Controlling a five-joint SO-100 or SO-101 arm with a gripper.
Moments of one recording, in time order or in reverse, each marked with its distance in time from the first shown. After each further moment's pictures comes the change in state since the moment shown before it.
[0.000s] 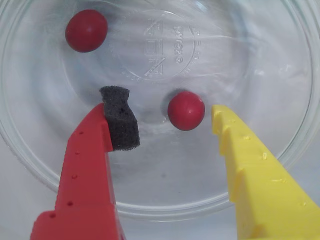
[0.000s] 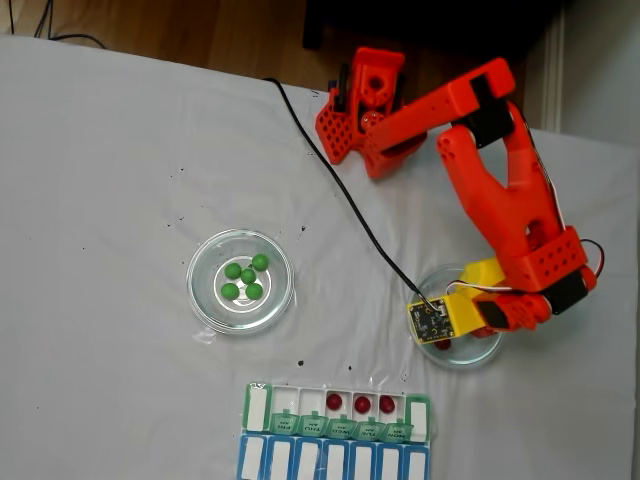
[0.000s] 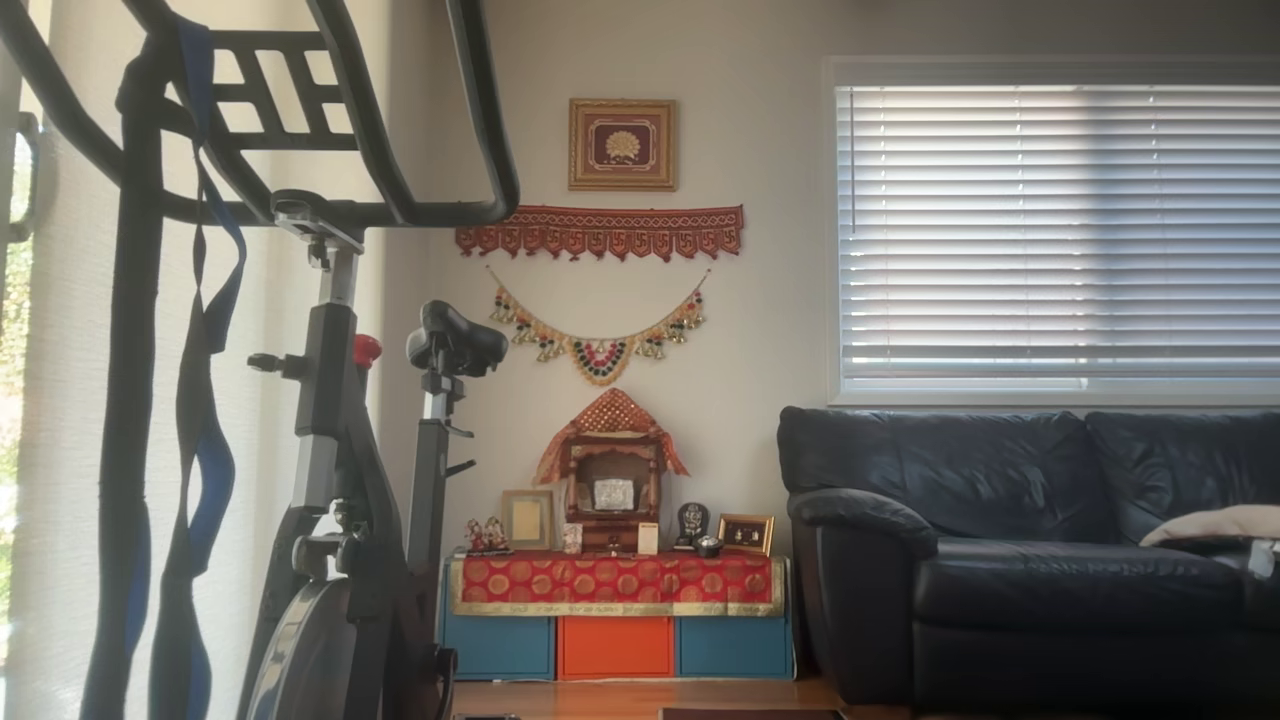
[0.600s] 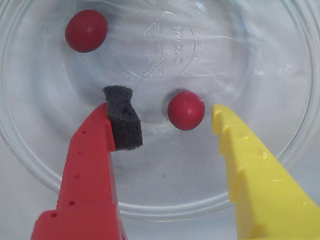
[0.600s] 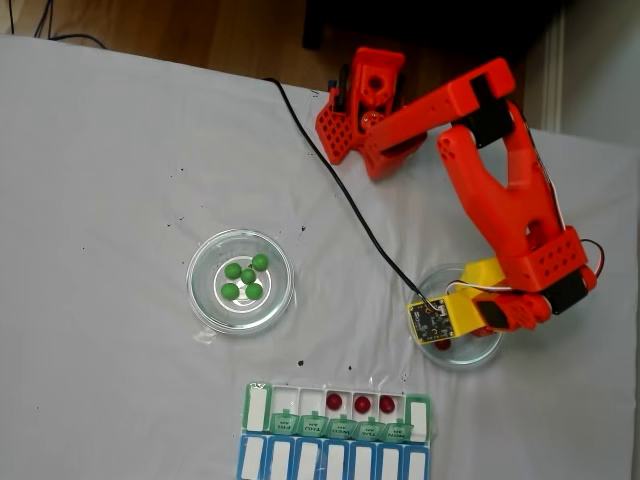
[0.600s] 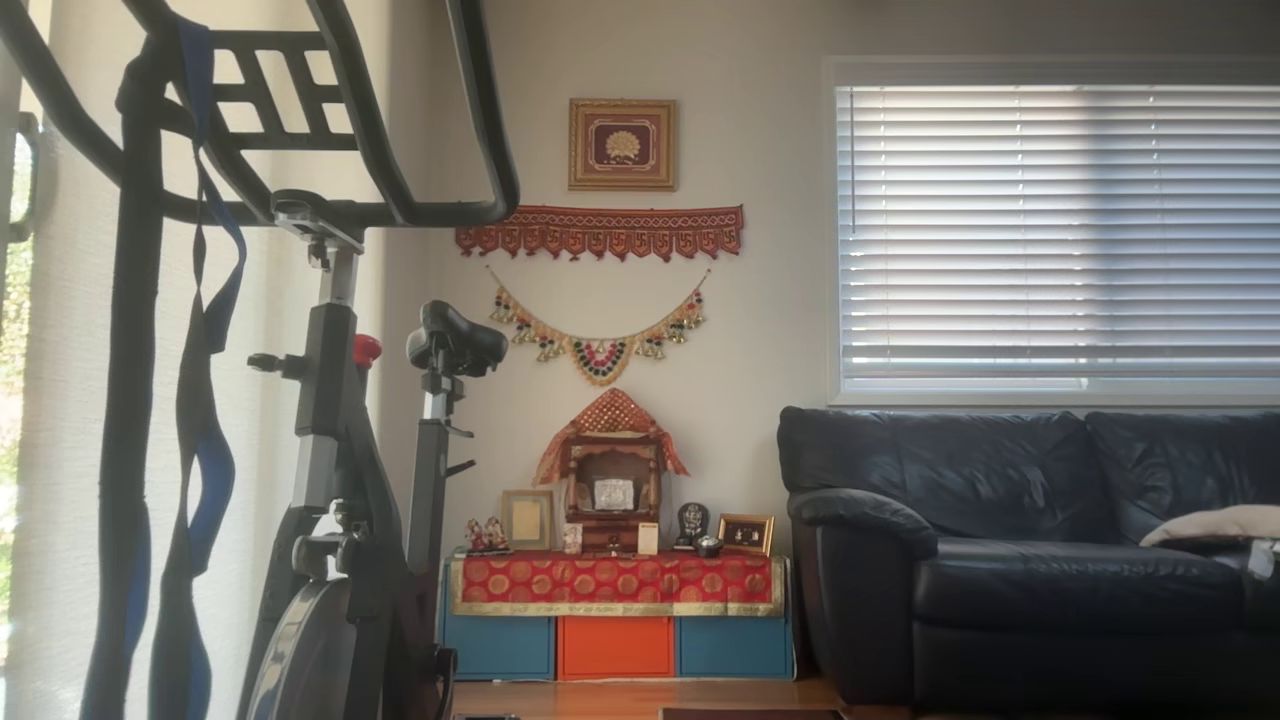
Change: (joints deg) arm 0.0 0.0 0.0 0.0 0.0
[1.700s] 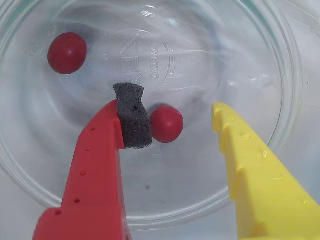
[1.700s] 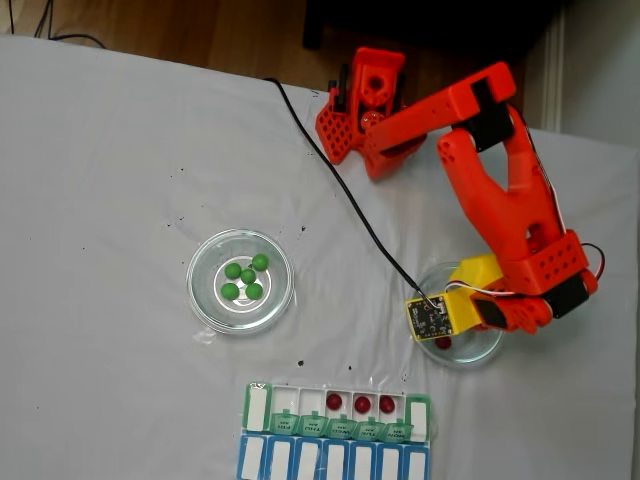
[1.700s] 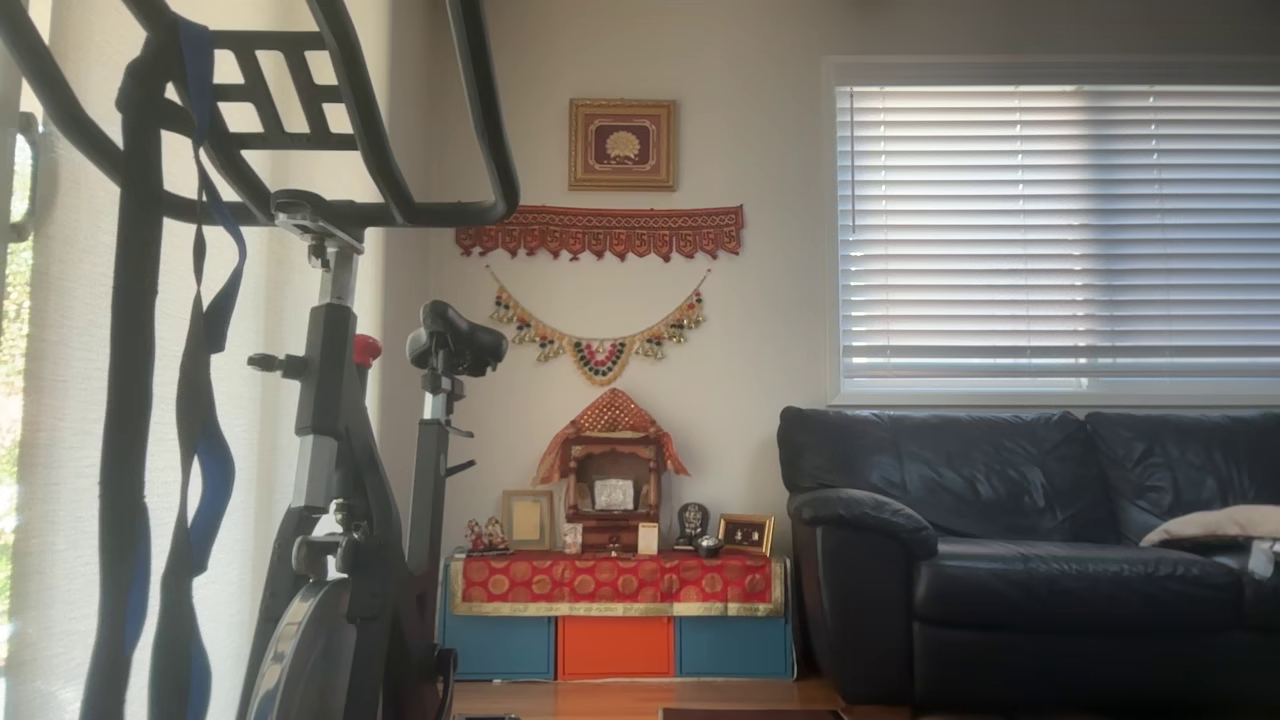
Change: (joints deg) arm -0.3 -1.3 -1.9 6.8 0.0
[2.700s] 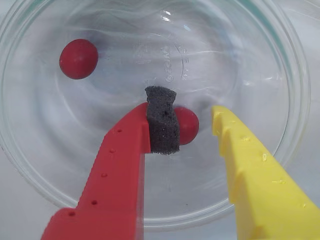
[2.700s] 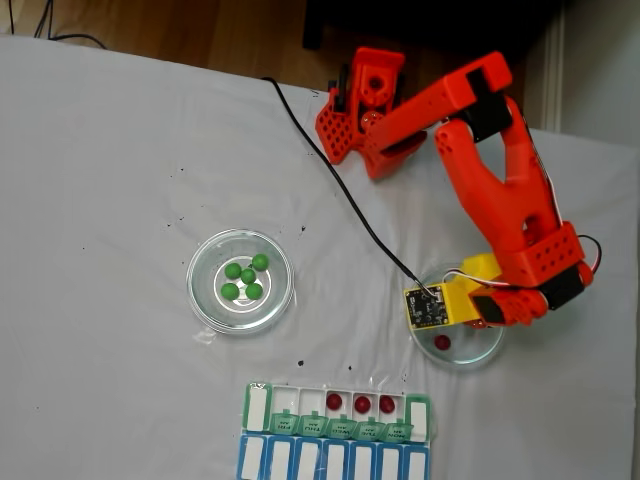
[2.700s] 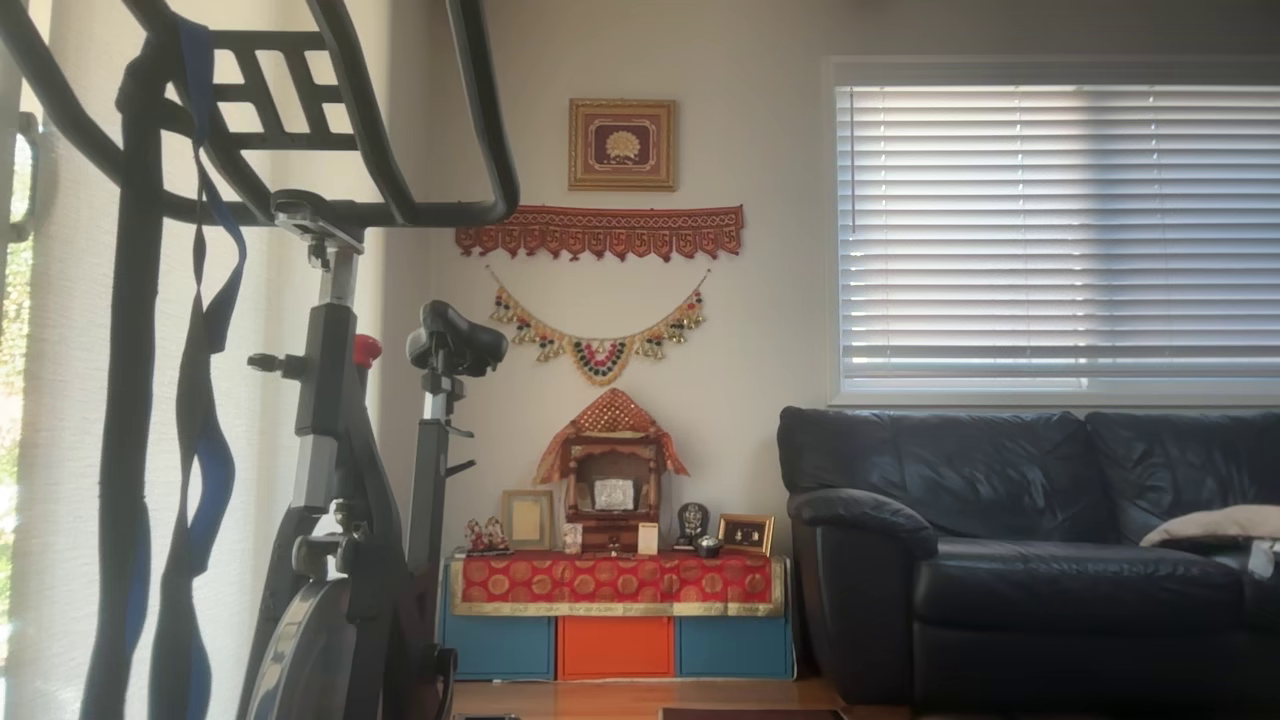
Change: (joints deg) arm 0.0 4.0 5.2 -6.7 5.8
